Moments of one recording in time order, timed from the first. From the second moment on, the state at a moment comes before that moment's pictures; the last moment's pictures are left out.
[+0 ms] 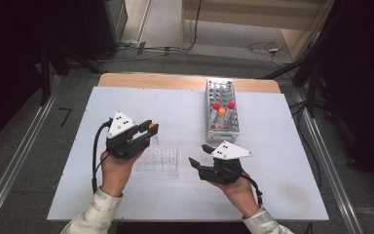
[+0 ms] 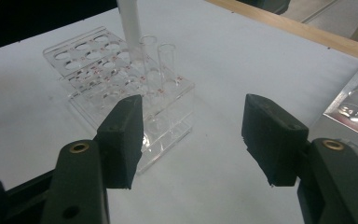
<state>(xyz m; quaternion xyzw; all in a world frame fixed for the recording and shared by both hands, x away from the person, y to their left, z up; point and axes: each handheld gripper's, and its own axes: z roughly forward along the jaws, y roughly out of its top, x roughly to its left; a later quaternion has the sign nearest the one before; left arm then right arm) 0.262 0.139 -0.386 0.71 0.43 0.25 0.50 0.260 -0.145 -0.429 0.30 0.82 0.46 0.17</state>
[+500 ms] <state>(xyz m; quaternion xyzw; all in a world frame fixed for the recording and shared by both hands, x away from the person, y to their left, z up) 0.263 0.127 -0.412 0.72 0.44 0.25 0.47 0.260 -0.146 -0.430 0.30 0.82 0.46 0.17</state>
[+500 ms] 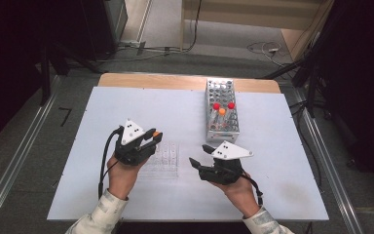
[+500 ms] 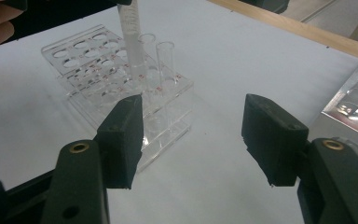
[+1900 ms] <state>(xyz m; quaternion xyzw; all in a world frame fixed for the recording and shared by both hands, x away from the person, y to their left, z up) 0.261 0.134 -0.405 0.68 0.48 0.24 0.50 0.333 -0.173 -0.439 0.43 0.74 0.44 0.26</state>
